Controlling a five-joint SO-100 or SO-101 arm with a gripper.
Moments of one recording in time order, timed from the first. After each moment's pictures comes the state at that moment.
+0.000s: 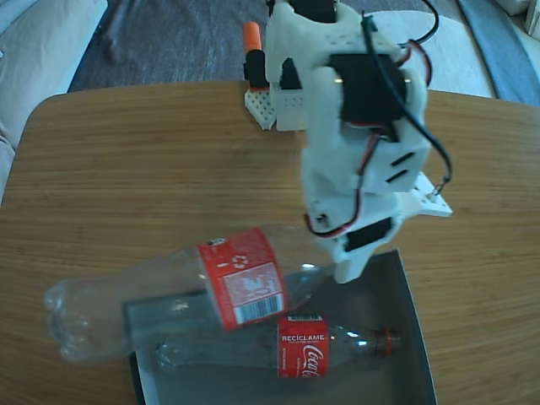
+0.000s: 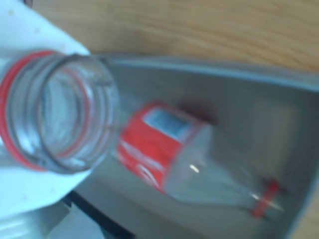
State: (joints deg) arm -11.2 79.1 58.5 90.9 -17.1
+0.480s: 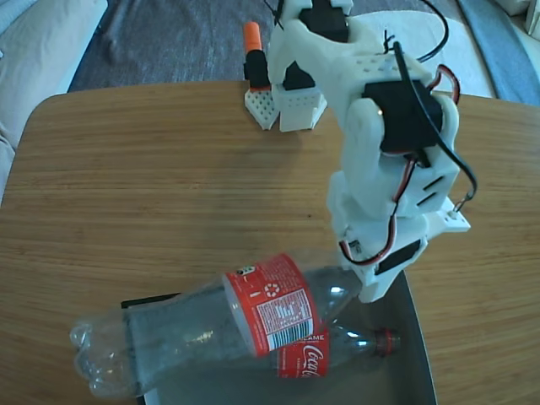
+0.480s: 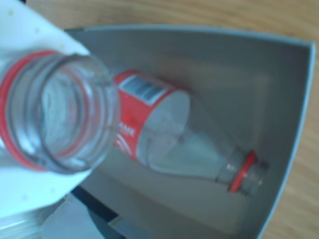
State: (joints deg) arm -14.3 69.9 49.0 90.0 -15.9
